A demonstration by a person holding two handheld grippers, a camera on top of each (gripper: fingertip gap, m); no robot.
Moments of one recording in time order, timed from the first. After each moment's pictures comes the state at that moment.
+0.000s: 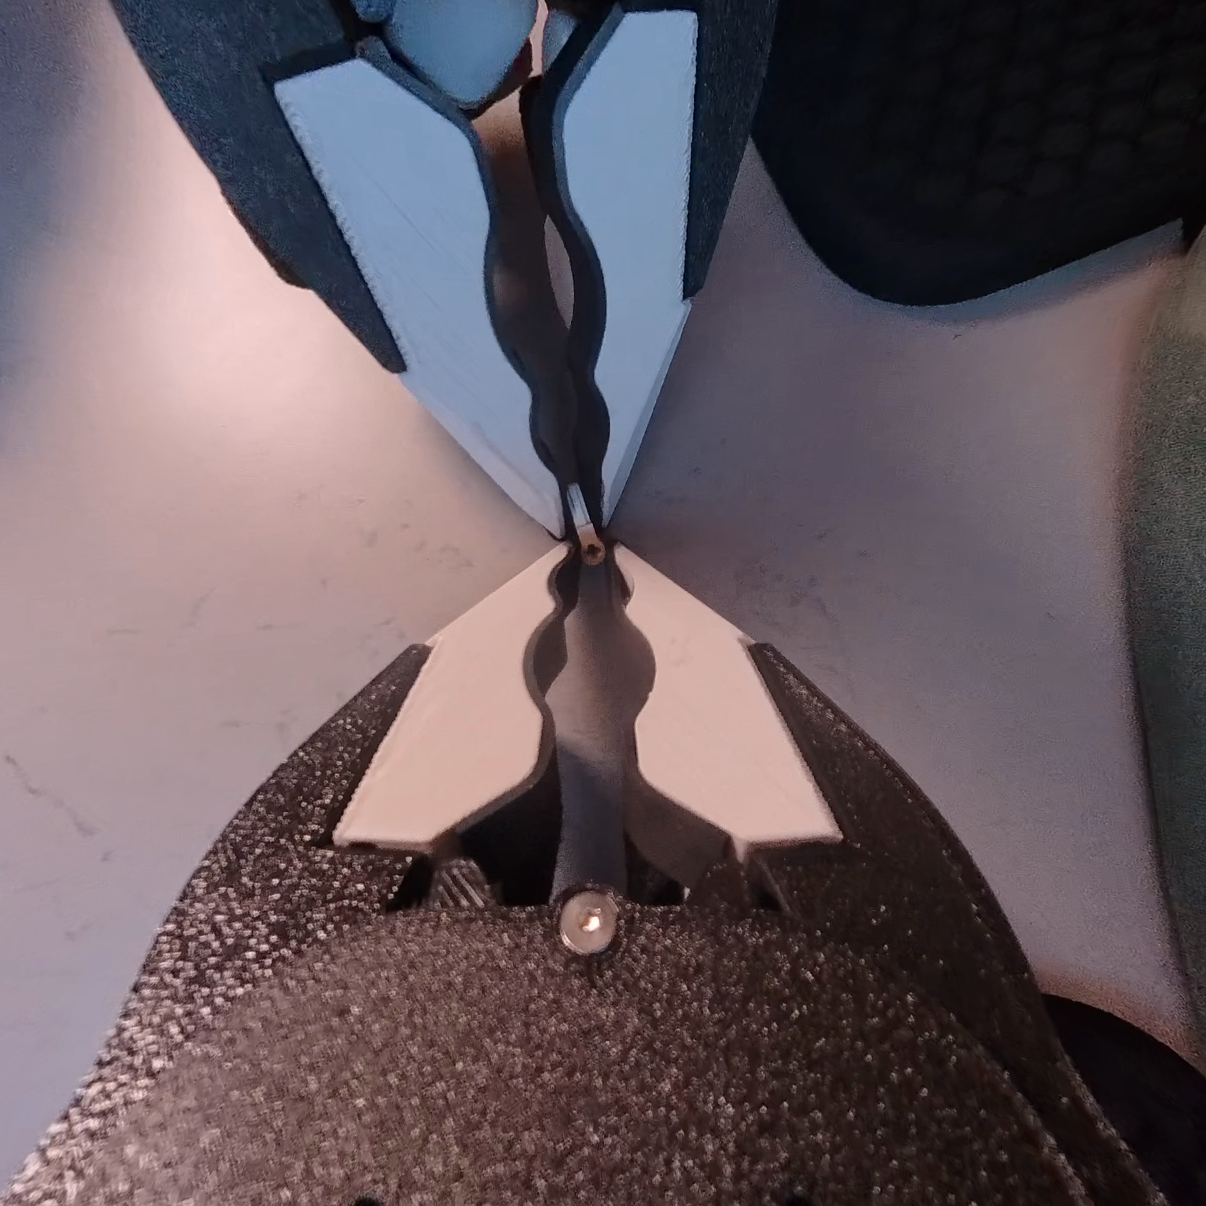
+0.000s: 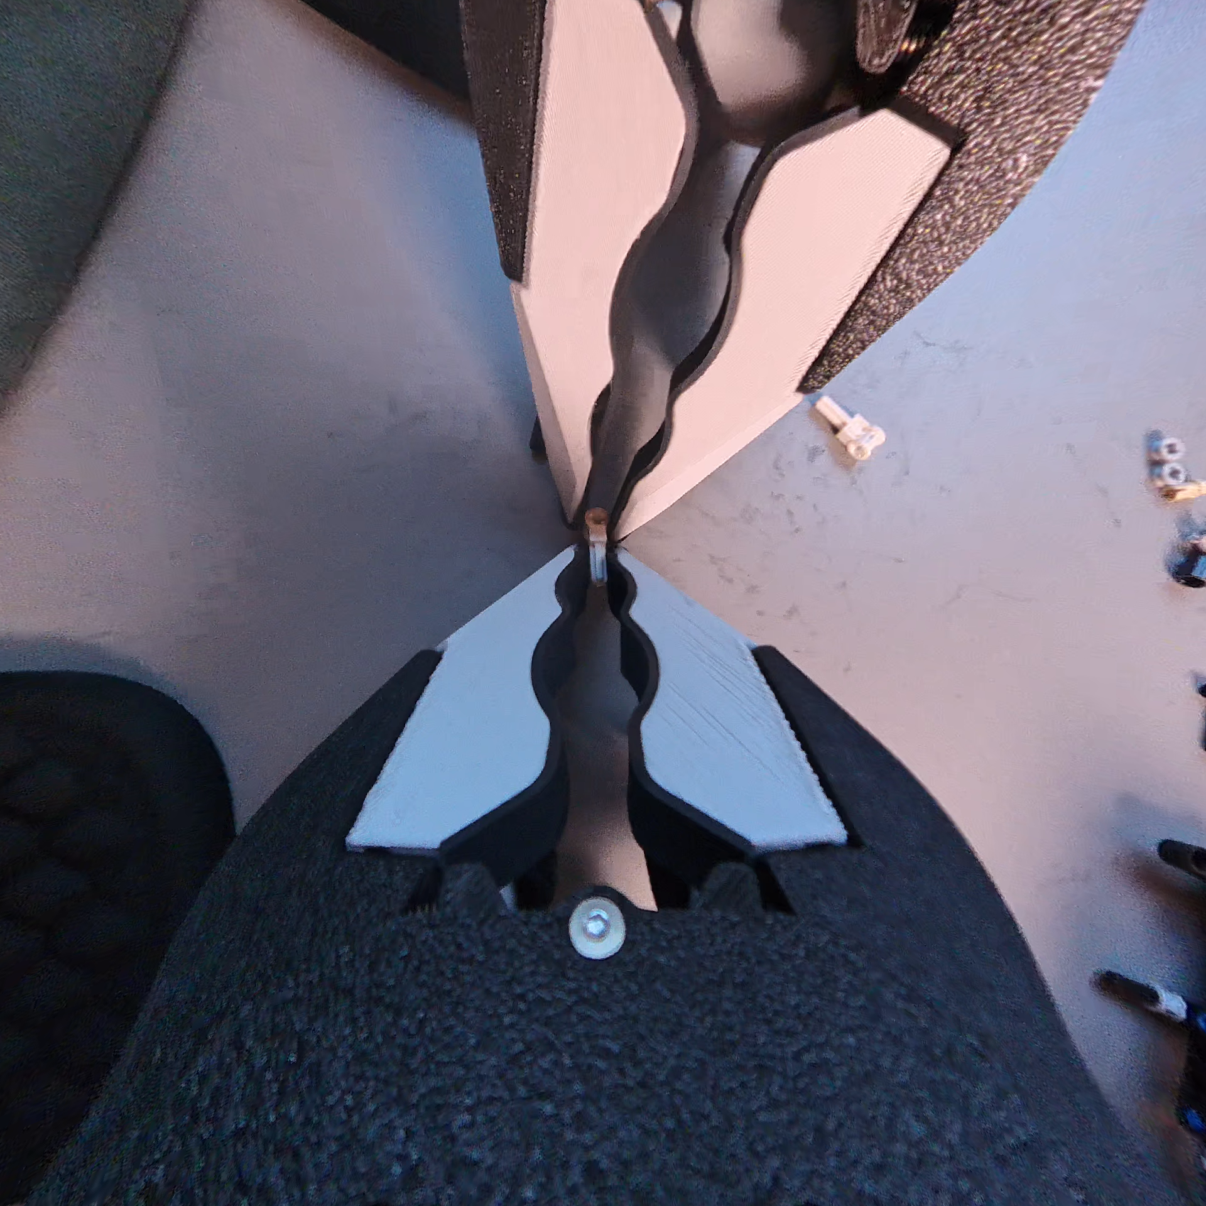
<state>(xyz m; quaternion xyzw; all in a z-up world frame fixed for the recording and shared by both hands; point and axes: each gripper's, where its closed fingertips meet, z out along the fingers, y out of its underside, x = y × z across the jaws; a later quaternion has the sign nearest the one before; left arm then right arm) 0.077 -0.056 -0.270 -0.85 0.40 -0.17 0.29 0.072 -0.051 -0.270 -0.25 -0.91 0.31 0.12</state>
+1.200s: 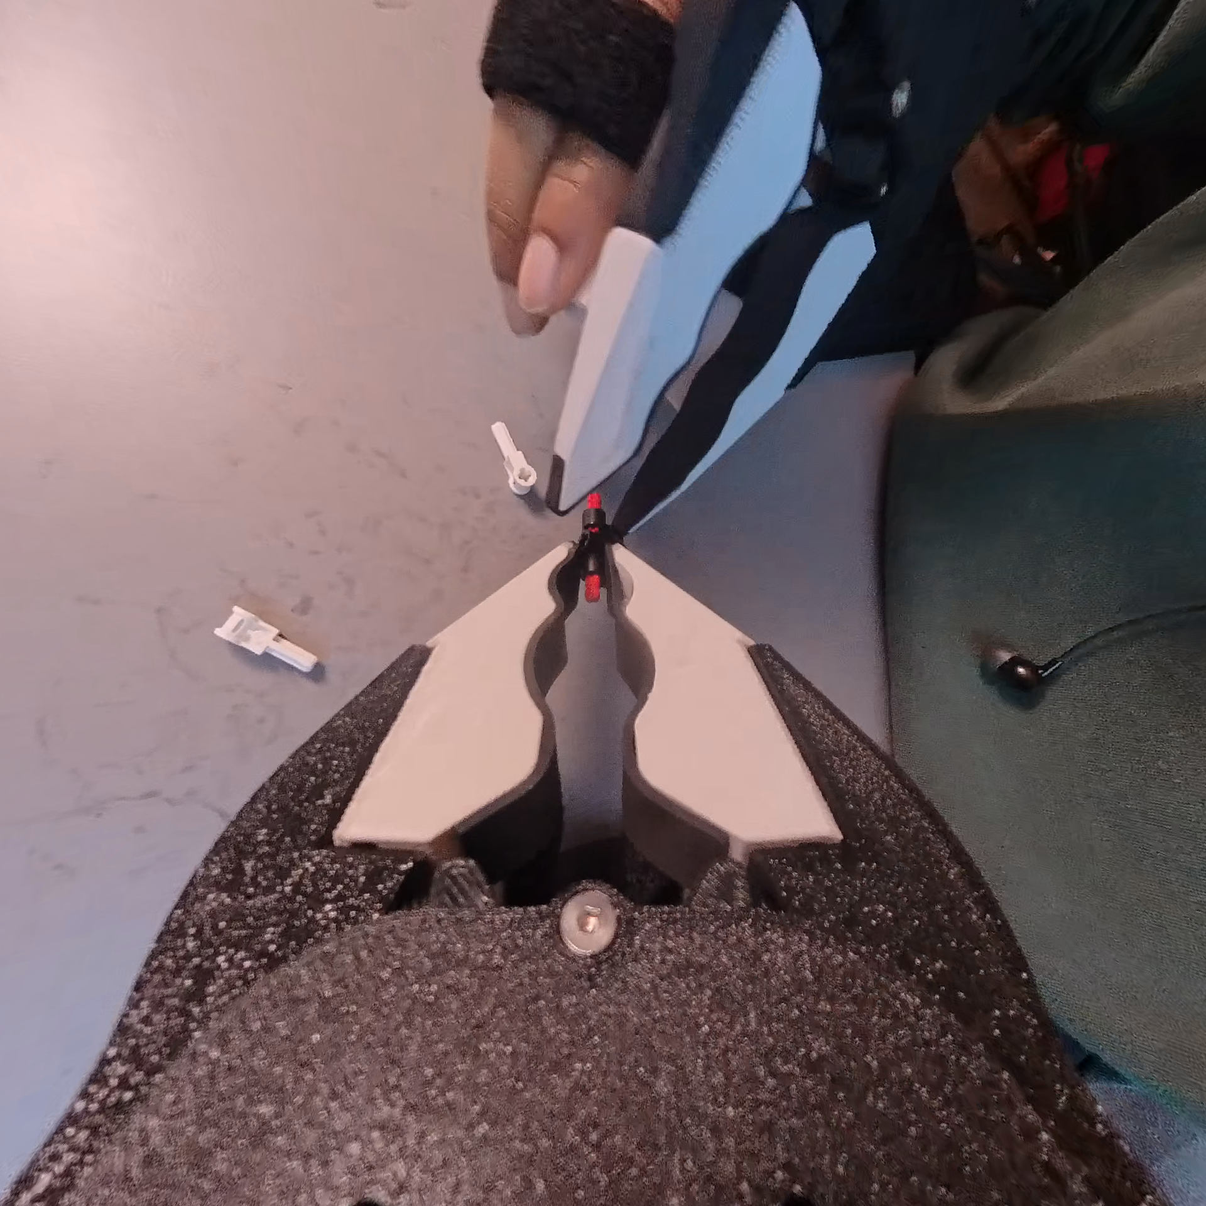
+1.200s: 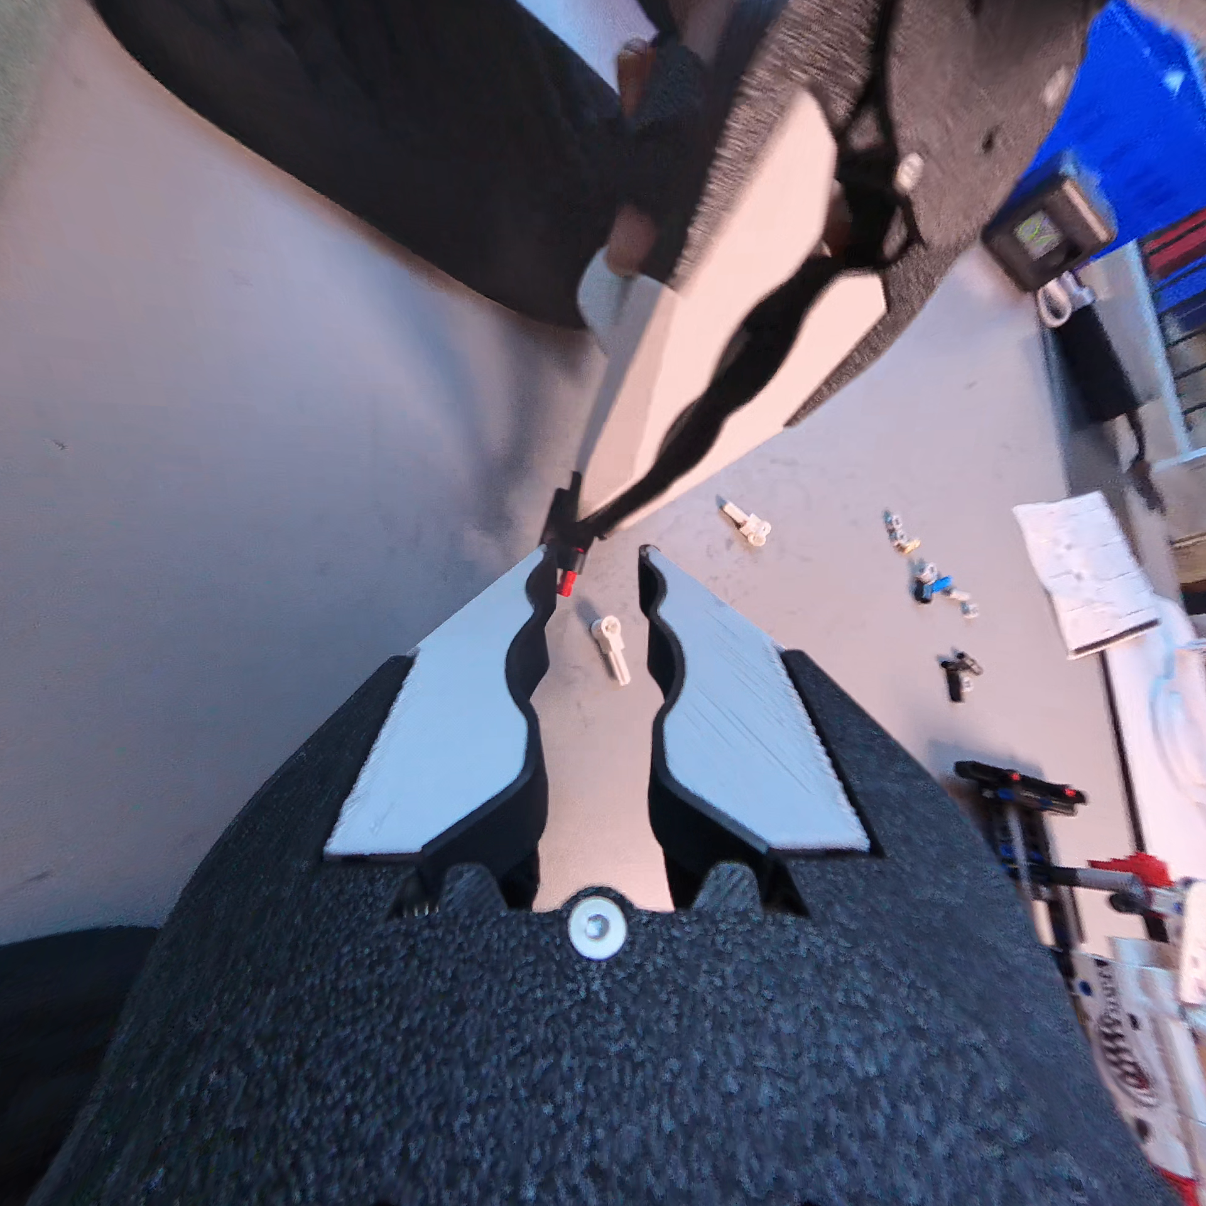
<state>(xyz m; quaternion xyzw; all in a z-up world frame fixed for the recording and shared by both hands) 0.069 -0.085 -0.247 -0.87 0.30 -0.32 0.23 0.065 -0.078 -0.245 -0.26 -0.86 0.28 0.35</state>
